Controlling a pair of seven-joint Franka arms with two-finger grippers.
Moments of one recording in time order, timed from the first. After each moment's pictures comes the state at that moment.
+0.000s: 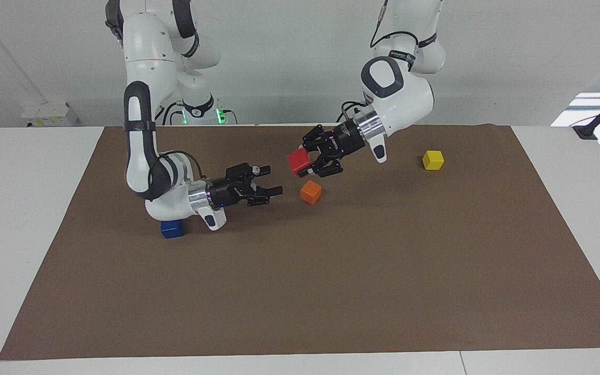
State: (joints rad) left arm -0.44 0.02 -0.14 -2.05 -1.45 2.42 -1.32; right arm 0.11 0.47 -0.02 -1.93 1.82 1.39 -0.81
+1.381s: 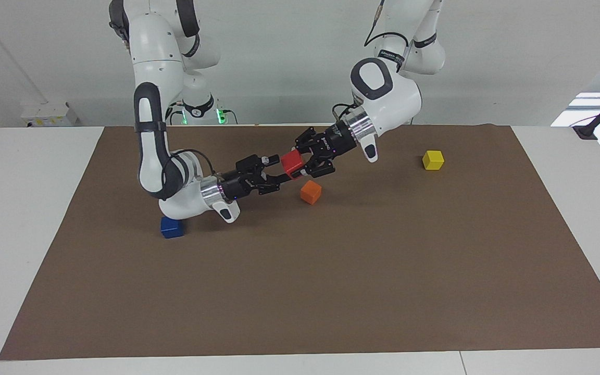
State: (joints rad) left arm -0.49 0.04 -0.13 -2.06 -1.55 2.50 -1.23; right arm 0.15 0.47 -0.01 -1.96 1.82 1.29 -0.73
